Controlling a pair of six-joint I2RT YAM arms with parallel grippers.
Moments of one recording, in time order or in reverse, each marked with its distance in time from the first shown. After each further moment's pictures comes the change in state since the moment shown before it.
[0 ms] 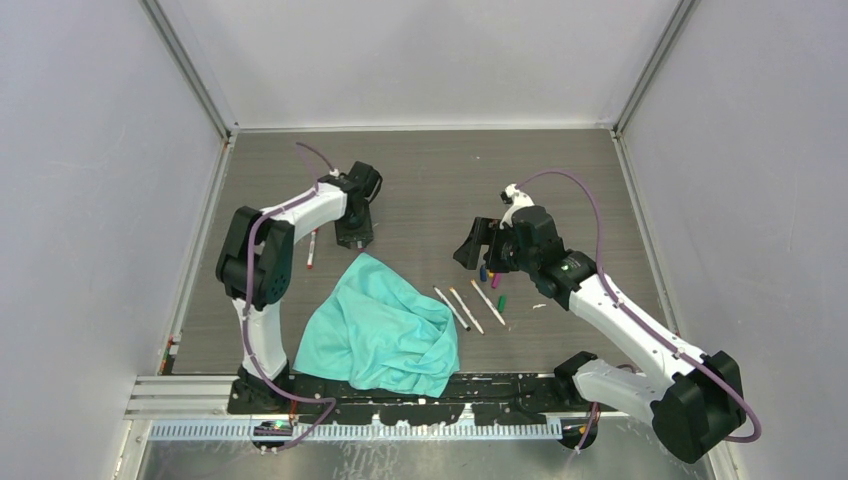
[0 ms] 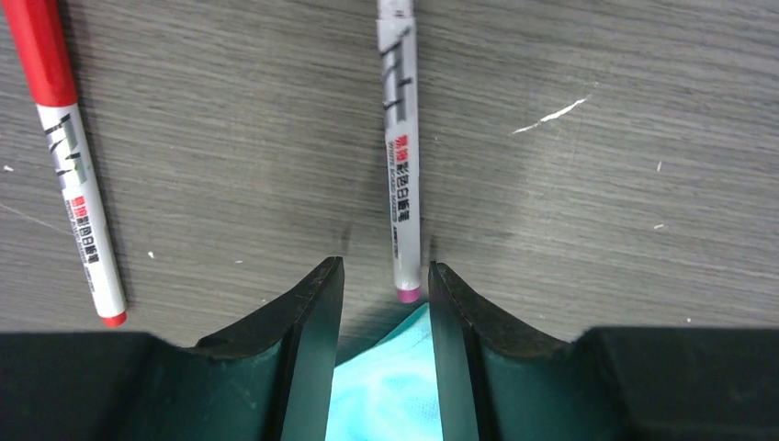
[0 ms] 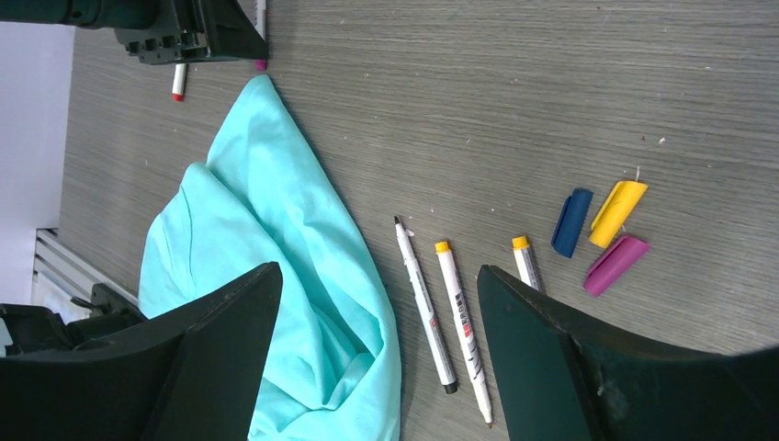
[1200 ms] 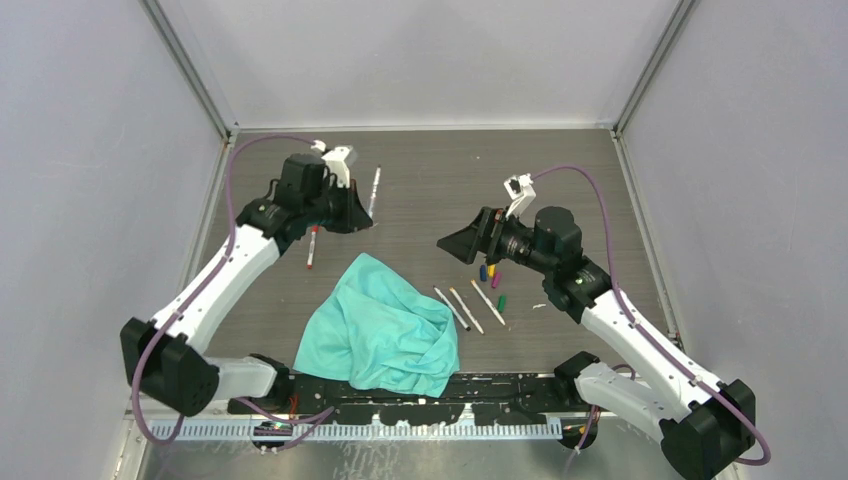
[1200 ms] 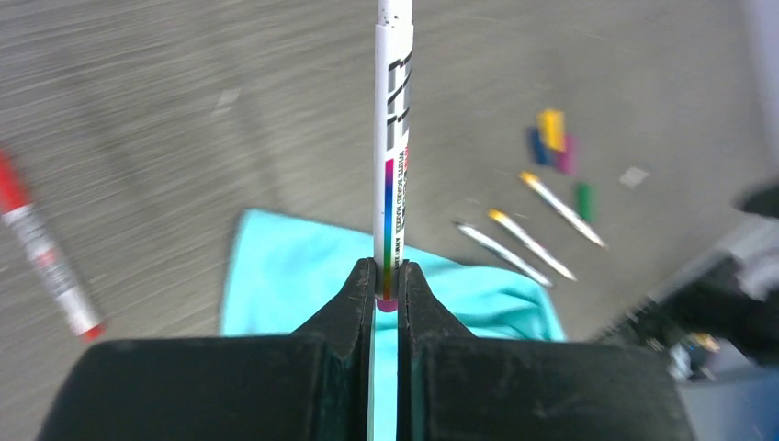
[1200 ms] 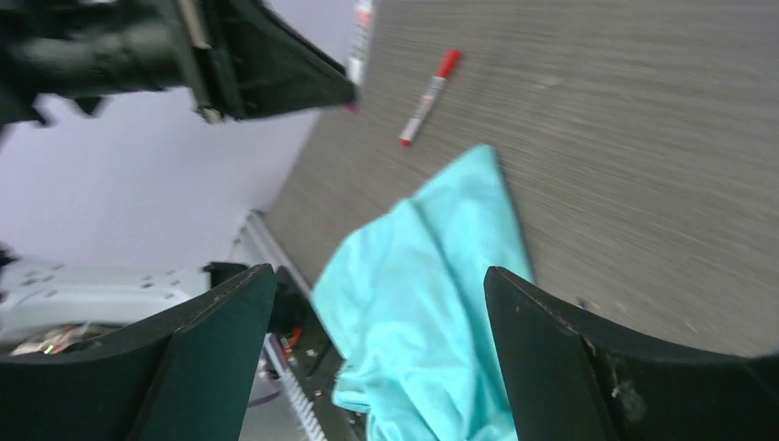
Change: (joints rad) left arm 0.005 -0.624 -0.181 0.130 0.401 0.296; right arm 0.000 -0.120 -0.018 0.240 -0.242 0.107
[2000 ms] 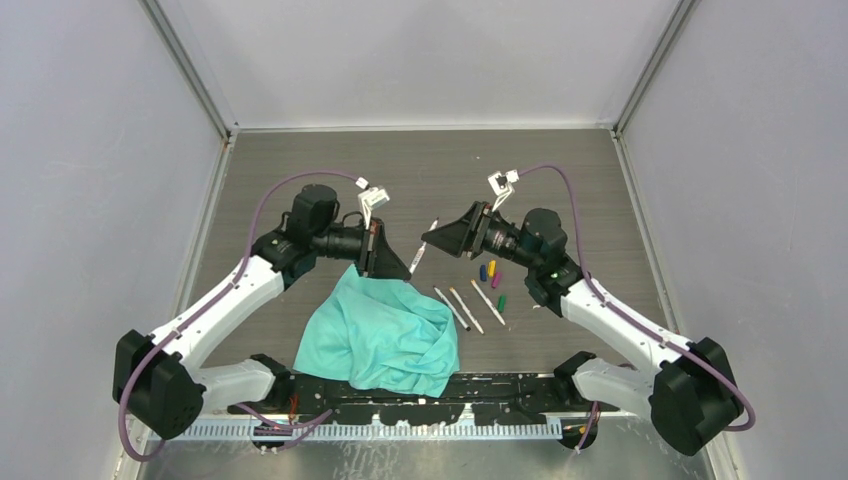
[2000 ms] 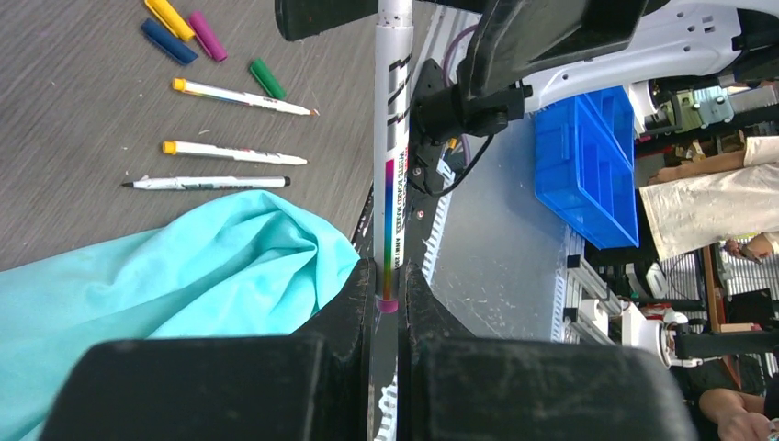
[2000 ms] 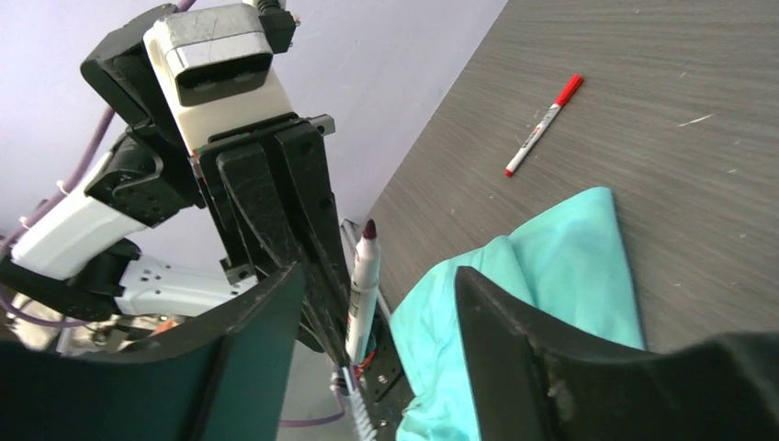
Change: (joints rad) left arm -0.116 -0.160 -0.294 0.329 0.742 -0.088; right arm 0.026 0.147 -0.100 0.529 -0.164 0.220
